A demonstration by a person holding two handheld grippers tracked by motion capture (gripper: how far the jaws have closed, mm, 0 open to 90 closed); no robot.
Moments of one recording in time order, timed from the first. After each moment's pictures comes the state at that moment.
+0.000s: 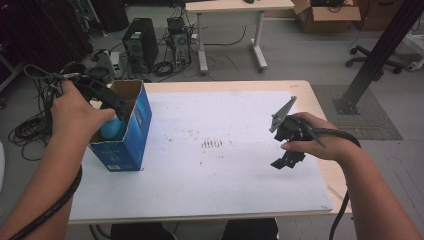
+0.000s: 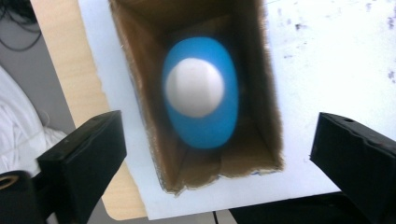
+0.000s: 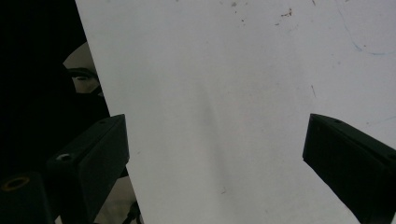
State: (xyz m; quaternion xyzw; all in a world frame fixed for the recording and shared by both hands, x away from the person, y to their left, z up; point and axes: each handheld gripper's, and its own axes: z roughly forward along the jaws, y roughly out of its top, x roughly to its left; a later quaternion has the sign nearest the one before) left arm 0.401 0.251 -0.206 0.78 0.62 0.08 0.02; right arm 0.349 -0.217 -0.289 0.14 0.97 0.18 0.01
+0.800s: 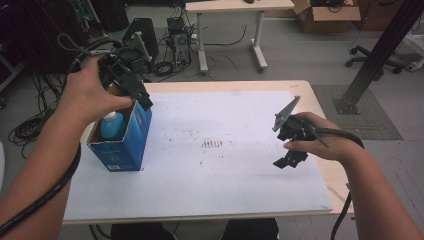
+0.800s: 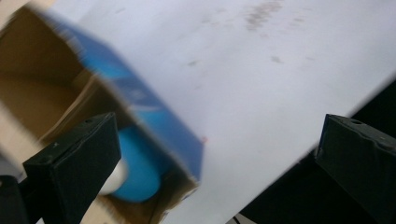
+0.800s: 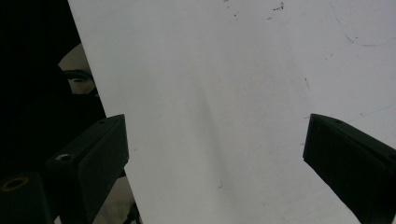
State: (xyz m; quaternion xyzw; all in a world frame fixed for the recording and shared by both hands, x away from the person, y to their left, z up) left arm 0.395 0.180 -0.154 0.92 0.38 0.03 0.11; right arm 0.350 -0.224 -0.289 0.15 0.97 0.18 0.02
